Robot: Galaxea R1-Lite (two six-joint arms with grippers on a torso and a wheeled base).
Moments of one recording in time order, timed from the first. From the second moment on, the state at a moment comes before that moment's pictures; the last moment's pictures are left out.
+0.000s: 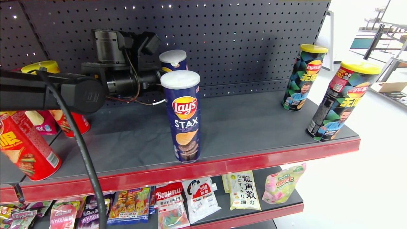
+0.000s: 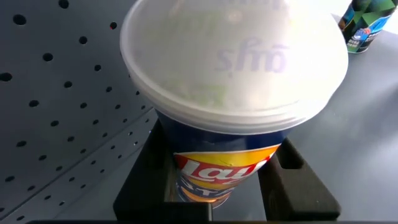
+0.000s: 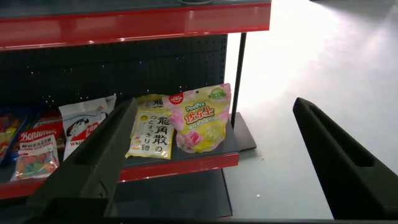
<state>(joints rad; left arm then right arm) -0.36 1.94 -1.44 -0.34 -0.29 0.10 0.00 0.00 0.00 0.00 0.01 -0.01</state>
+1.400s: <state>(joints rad) -0.33 1.79 -1.20 -0.33 -0.28 0.07 0.00 0.00 0.00 0.00 0.01 -0.01</state>
